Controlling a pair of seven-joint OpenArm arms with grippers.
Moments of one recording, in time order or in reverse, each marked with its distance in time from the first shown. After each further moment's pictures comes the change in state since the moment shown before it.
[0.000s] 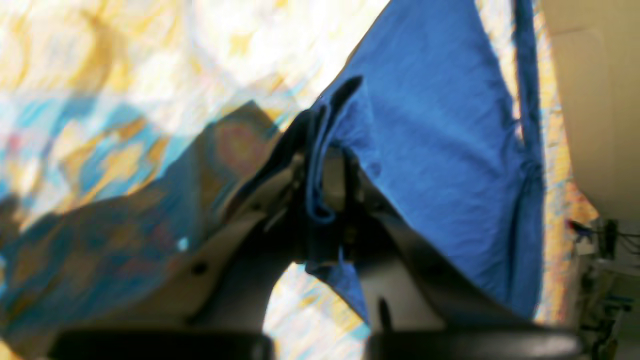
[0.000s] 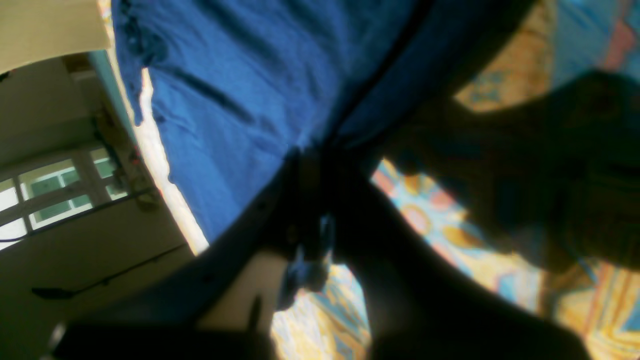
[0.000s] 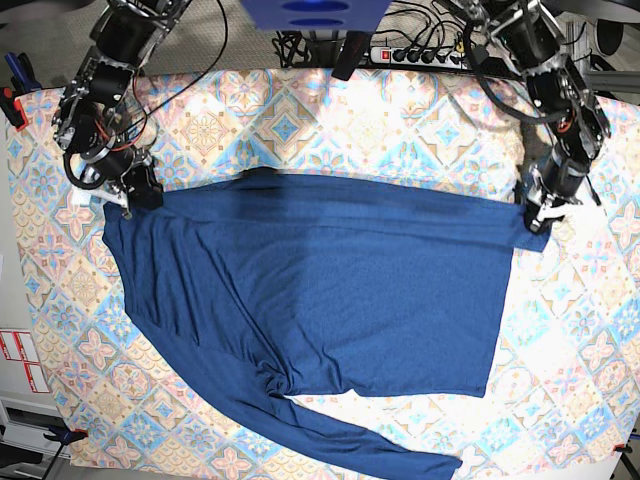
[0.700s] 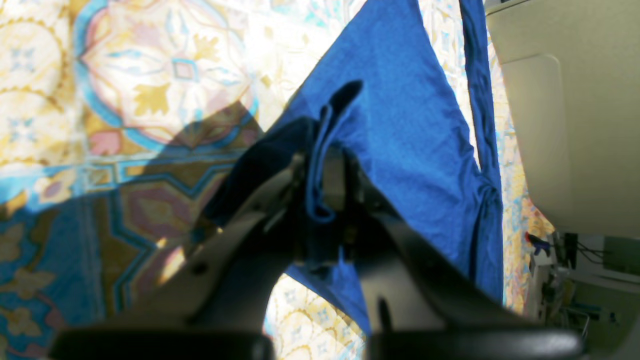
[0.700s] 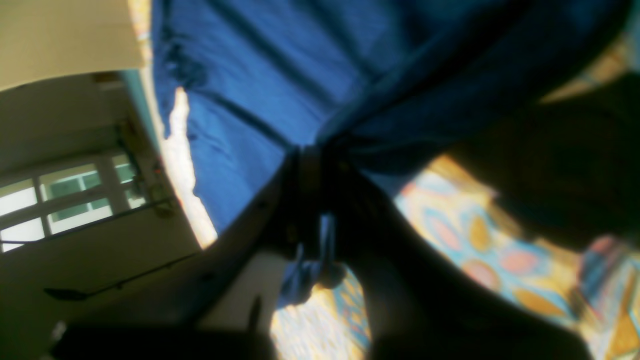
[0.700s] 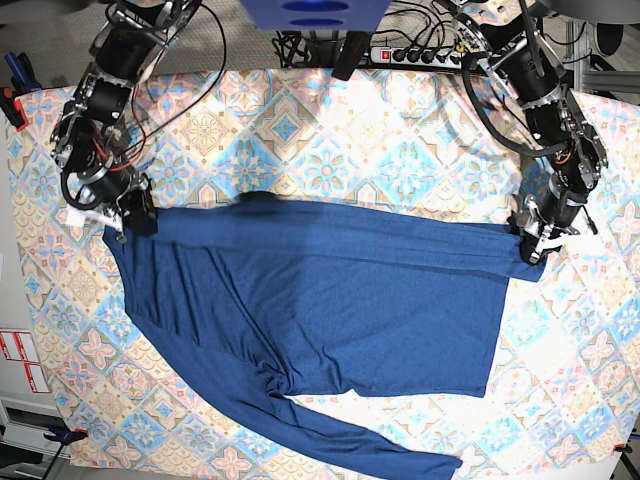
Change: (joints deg) left arm -7.4 0.0 0.0 -6.0 0.4 0.2 -0.5; right arm 4.8 -0.1 0.1 -0.2 0.2 0.0 2.2
